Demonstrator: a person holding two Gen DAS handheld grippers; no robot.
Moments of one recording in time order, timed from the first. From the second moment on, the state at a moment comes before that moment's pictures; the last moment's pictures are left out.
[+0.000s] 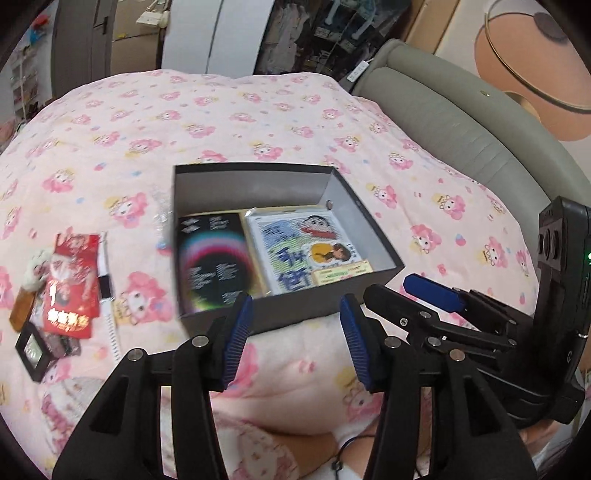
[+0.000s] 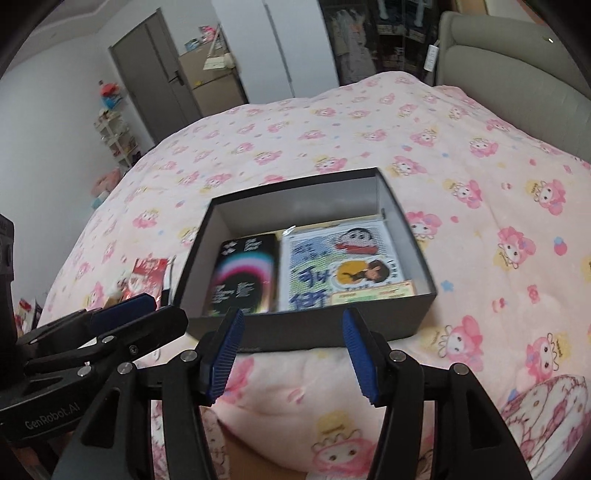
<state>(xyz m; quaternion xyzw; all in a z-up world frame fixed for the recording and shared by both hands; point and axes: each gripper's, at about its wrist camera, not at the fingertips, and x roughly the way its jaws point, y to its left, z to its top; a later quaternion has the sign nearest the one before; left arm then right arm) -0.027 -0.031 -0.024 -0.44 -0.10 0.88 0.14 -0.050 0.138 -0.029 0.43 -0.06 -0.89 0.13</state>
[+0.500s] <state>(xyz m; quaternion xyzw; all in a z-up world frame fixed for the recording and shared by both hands) 0.032 -0.200 -0.060 -0.43 -0.19 0.88 0.01 -0.051 -0.033 -0.053 0.48 0.03 -0.83 0.28</state>
